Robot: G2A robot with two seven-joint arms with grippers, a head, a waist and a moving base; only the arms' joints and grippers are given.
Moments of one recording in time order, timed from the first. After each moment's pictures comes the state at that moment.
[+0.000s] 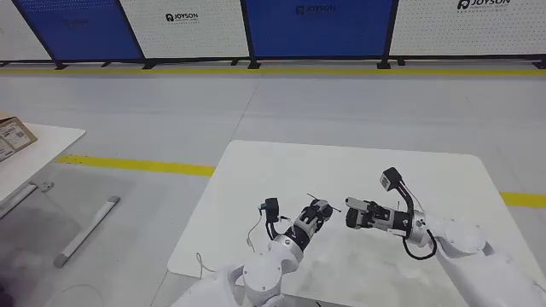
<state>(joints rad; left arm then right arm) 1.29 -1.08 -0.70 -1.82 -0.53 0.08 0.41 -0.94 -1.07 0.84 -1.22 0.53 -0.31 0.98</state>
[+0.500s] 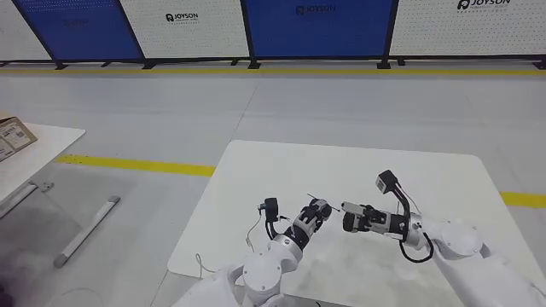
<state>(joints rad) 1.30 -1.09 -0.72 -1.80 -0.51 0.07 0.41 -0.96 -1.07 0.85 -1.25 0.49 -0.29 0.98</state>
